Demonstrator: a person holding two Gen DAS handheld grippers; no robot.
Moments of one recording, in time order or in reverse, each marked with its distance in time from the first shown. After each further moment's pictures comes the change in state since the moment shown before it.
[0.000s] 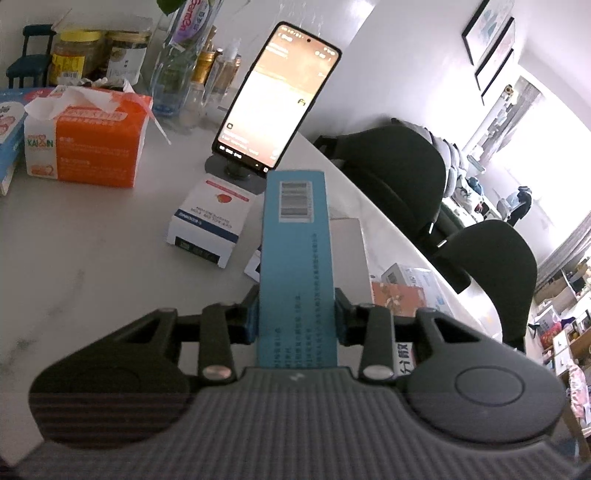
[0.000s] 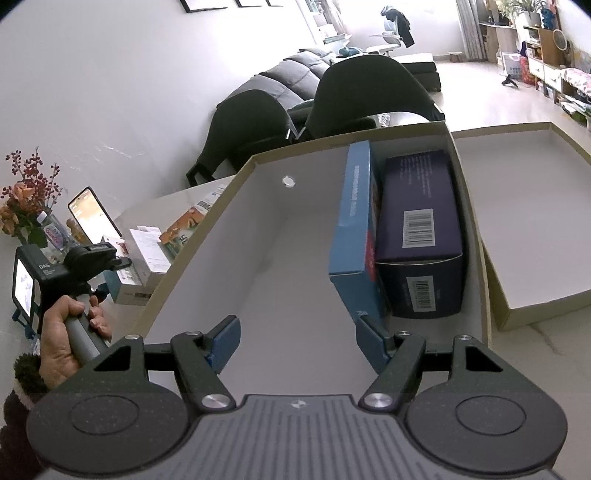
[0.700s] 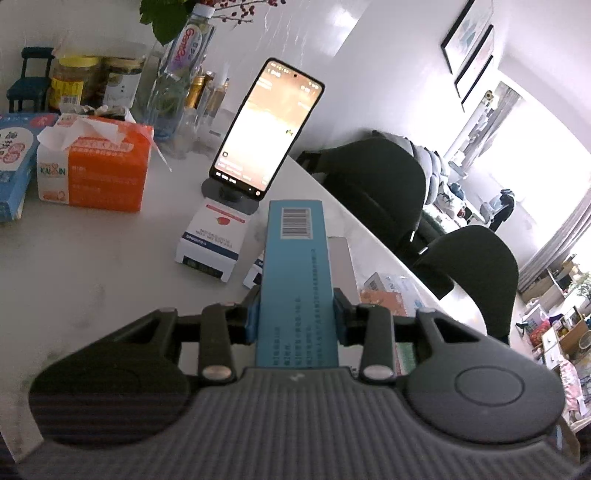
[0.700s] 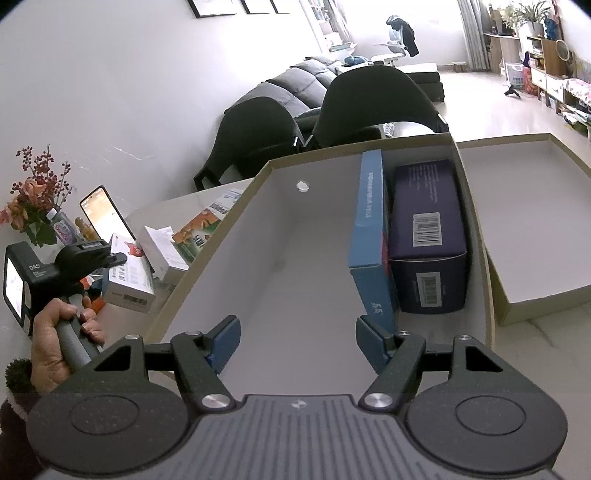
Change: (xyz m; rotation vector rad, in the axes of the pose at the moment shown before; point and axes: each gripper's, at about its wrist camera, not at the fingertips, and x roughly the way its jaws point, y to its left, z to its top) left arm -0.035 0.006 0.007 0.028 -0.039 -0.057; right arm -0.019 0.015 -0.010 -0.021 -0.028 0.004
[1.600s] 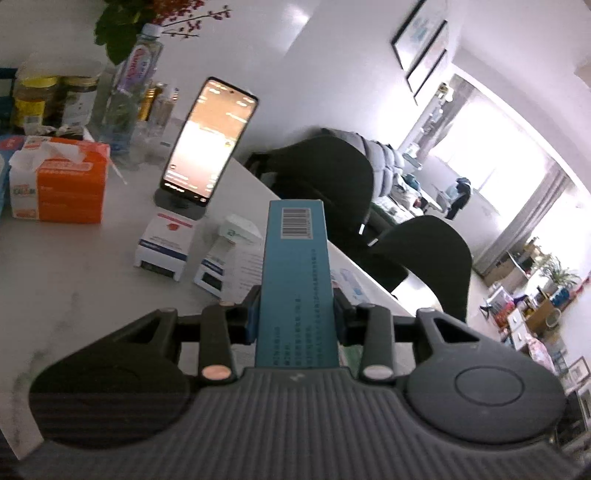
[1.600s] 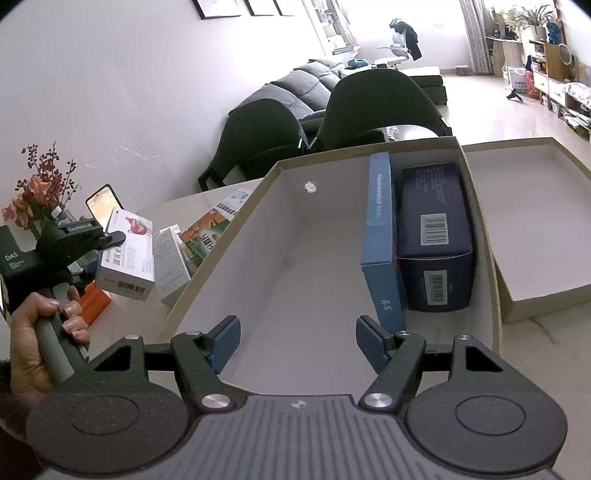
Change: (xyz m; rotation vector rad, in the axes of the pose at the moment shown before) left arm -0.037 -0.024 0.001 0.062 0.016 -0.153; right arm -0.006 0.008 -0.004 -0.008 -0.007 0.004
